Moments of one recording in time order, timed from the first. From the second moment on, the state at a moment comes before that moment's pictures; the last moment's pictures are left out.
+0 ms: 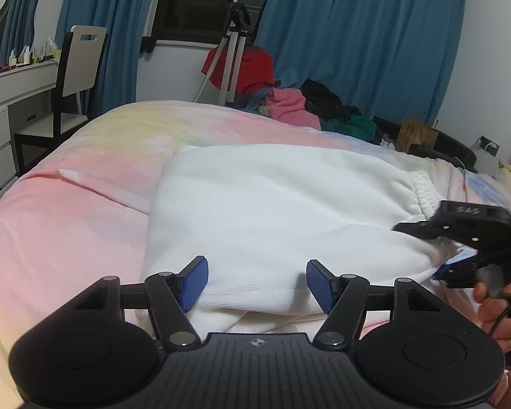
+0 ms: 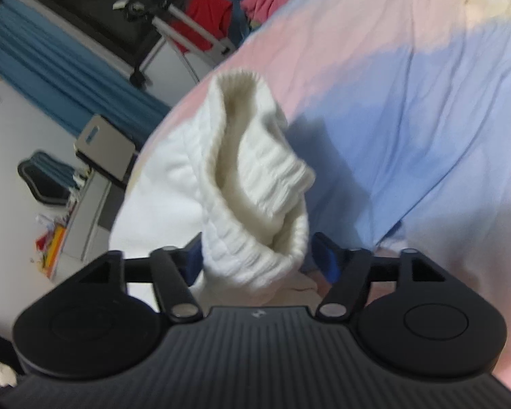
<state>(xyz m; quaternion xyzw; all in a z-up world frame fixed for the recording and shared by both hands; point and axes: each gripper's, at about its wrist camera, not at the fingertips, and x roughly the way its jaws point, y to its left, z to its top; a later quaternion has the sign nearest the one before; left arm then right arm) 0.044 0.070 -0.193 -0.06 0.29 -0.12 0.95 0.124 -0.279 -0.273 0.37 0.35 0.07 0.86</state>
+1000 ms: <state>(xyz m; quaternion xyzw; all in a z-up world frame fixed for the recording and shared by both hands) 0.098 0.144 -0.210 -0.25 0.34 -0.07 0.91 0.119 -0.240 -0.230 0.24 0.31 0.09 0.92</state>
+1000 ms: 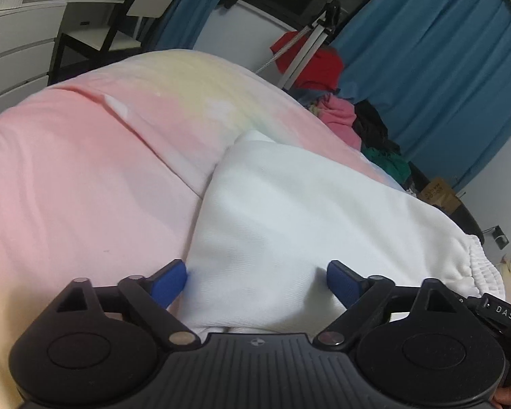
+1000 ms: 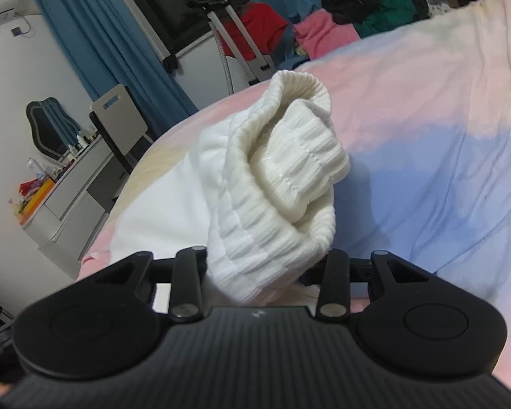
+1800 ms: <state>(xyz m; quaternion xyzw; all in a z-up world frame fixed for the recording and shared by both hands) 0.110 0.152 -0.236 -0.28 0.37 -0.09 0.88 0.131 -0.255 -0.269 0.33 0.34 0.07 0.87</state>
